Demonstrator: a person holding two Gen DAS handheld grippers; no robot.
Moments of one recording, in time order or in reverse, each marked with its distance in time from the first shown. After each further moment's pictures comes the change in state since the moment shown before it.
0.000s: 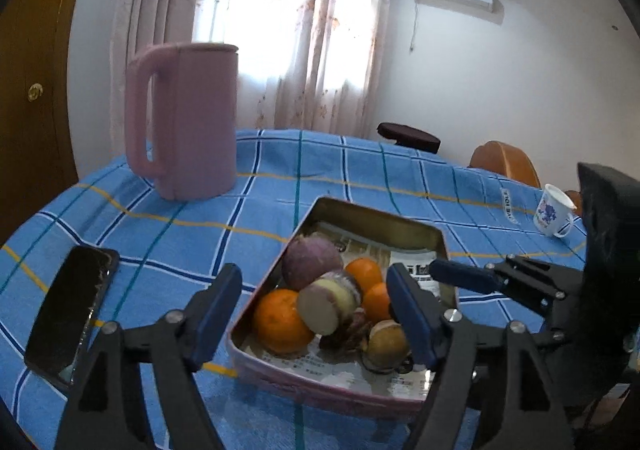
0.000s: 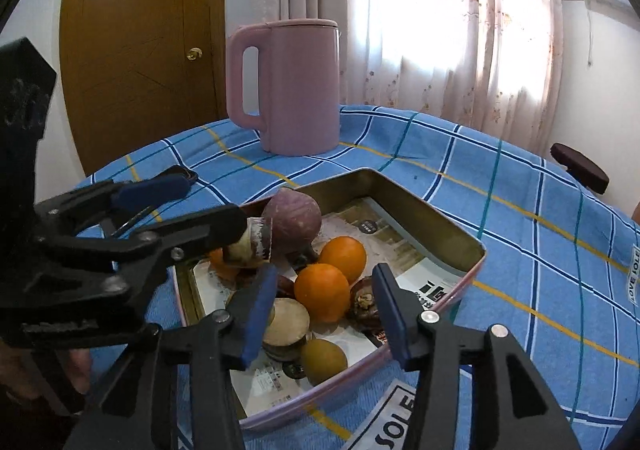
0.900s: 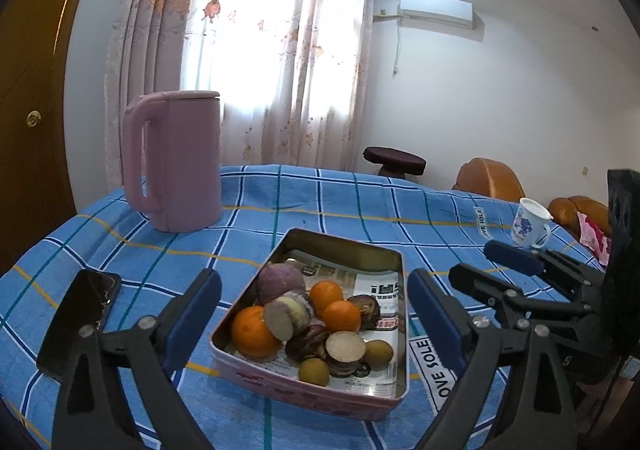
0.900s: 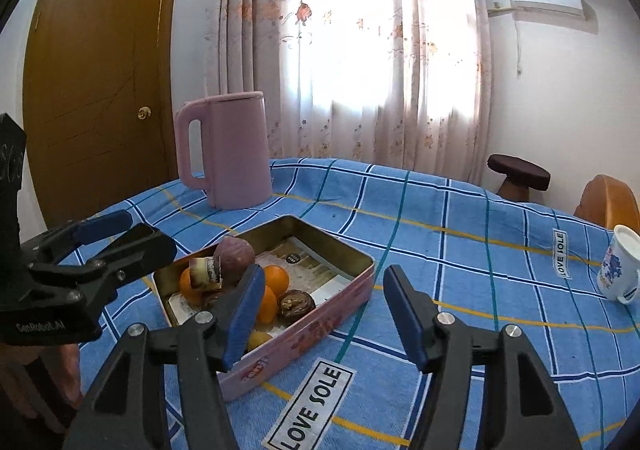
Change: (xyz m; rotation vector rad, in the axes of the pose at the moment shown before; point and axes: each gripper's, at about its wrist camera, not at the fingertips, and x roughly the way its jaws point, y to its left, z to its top) left arm -0.038 -0.026 0.006 0.036 -0.095 -0.031; right arm -0.083 -0.027 -0.008 0.131 -0.172 -0.198
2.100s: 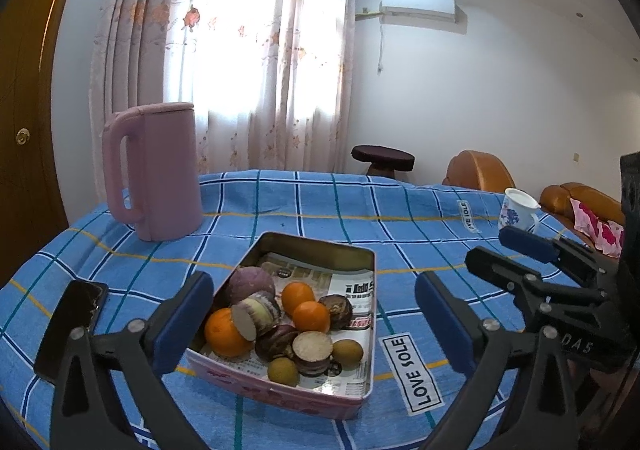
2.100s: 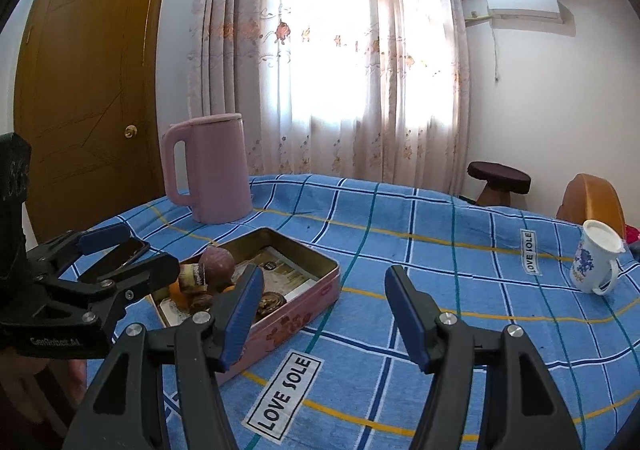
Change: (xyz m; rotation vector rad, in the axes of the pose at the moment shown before) left arm -0.006 -0.028 0.001 0.050 -0.008 -0.023; right arm -0.038 -0.020 -0.003 0.028 -0.061 -0.069
